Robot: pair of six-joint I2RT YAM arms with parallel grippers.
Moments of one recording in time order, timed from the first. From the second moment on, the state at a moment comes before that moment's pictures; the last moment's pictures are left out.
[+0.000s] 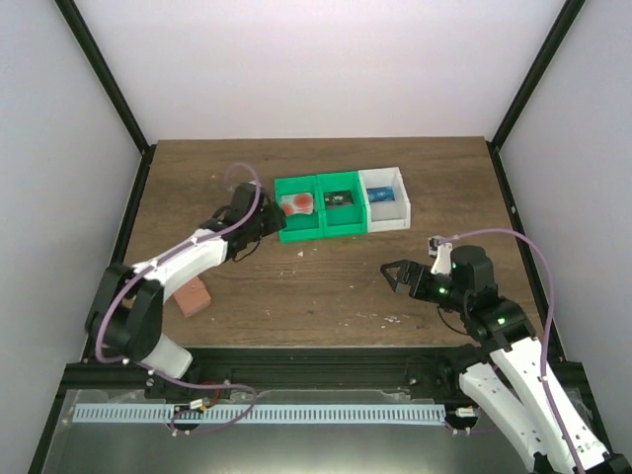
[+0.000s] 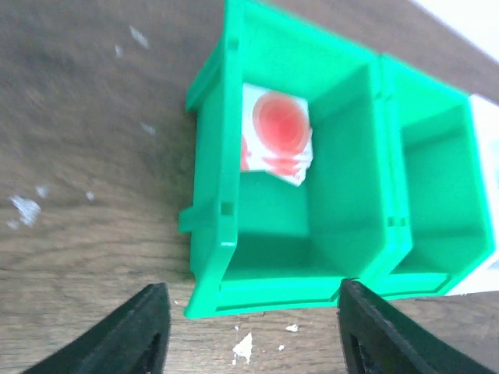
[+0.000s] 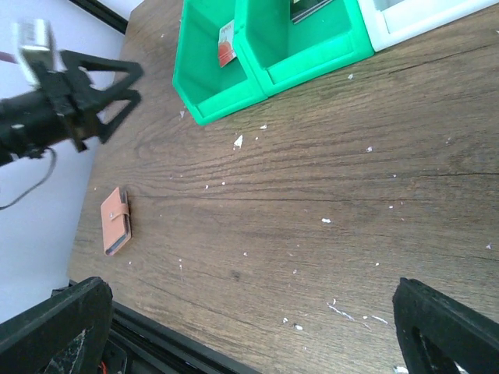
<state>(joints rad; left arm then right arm) -0.48 1.58 0.98 -0.18 -0.02 -0.76 0.36 0.55 0.65 -0.70 -0.35 0.65</state>
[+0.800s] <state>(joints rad) -0.04 1.21 0.70 -0.42 -0.28 -0.93 0.36 0.50 0.62 -0.71 -0.38 0.66</state>
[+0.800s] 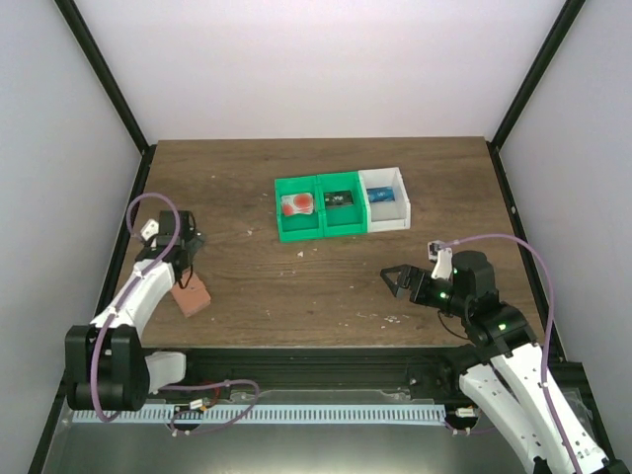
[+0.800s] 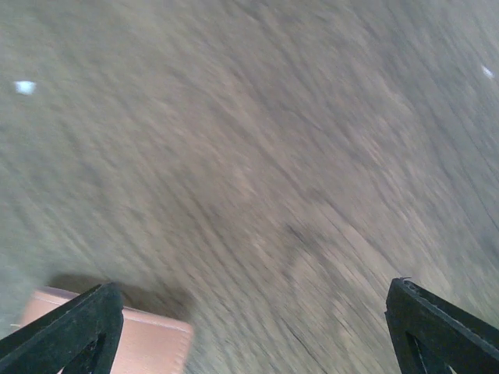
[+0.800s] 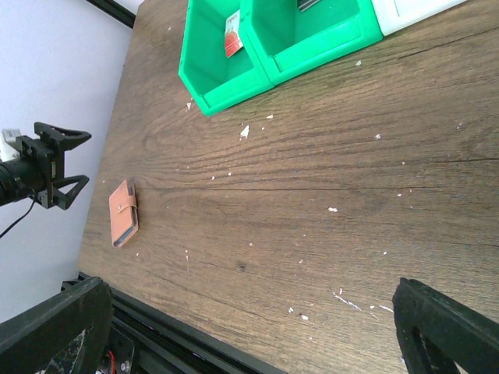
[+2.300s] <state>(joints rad) -0.20 1.17 0.49 -0.37 -0.07 -1.09 0.36 0.54 0.62 -0.68 -0.46 0.65</state>
